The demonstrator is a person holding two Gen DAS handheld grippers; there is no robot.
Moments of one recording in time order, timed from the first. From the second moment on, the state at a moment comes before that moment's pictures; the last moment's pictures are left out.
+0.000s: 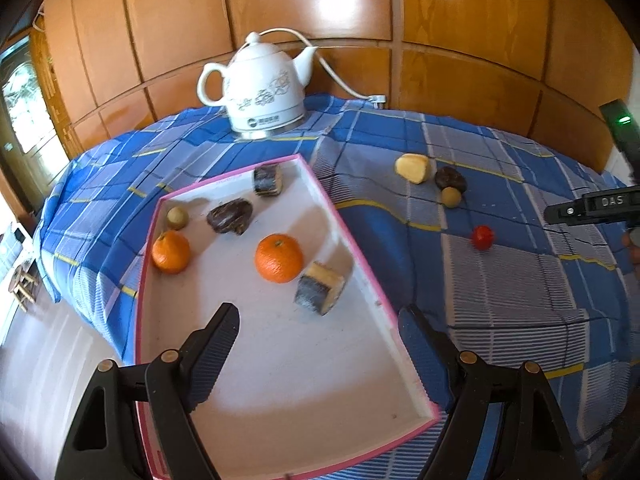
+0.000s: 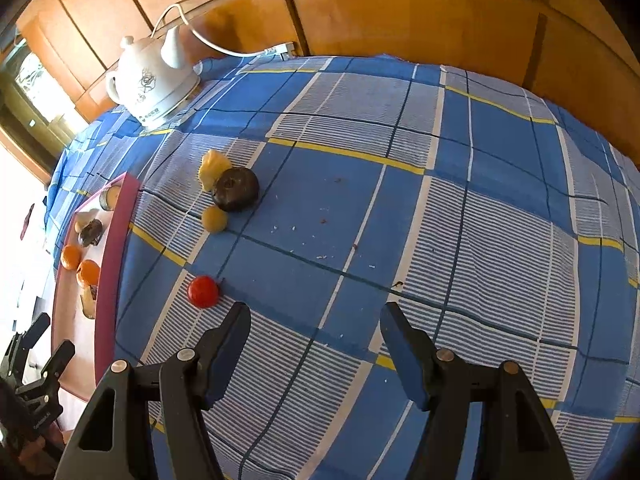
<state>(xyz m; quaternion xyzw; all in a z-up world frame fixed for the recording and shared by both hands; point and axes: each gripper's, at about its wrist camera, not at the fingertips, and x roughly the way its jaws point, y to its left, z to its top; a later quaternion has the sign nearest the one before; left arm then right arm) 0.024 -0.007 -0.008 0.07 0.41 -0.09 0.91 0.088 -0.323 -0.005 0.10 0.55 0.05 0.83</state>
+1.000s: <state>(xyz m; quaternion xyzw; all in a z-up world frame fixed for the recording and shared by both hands) 0.073 -0.111 -0.021 0.03 0.50 -0.26 0.83 0.084 -0.340 0.010 0.16 0.53 0.04 0.83</state>
